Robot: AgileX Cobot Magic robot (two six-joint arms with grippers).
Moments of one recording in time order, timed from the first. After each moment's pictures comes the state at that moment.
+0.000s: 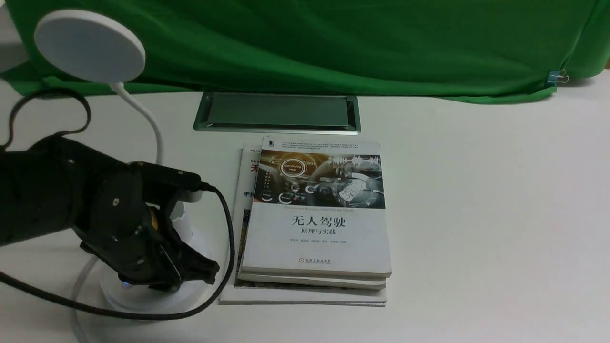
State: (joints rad) right arm 0.04 0.00 0.01 0.04 0.09 0.03; left arm -0.37 1.55 -0.83 0.04 0.66 -0.09
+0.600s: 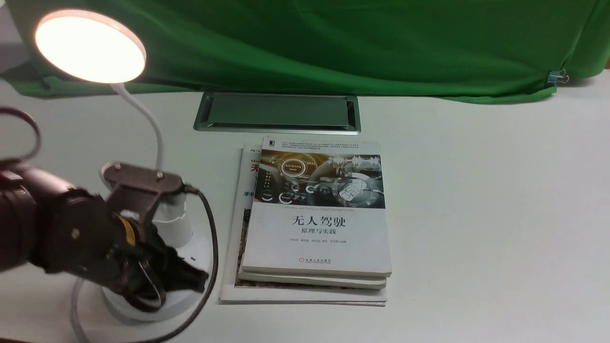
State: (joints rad) right arm 0.04 0.00 0.01 0.04 0.09 0.03; left arm -0.36 1.45 -0.70 0.03 0.52 -0.09
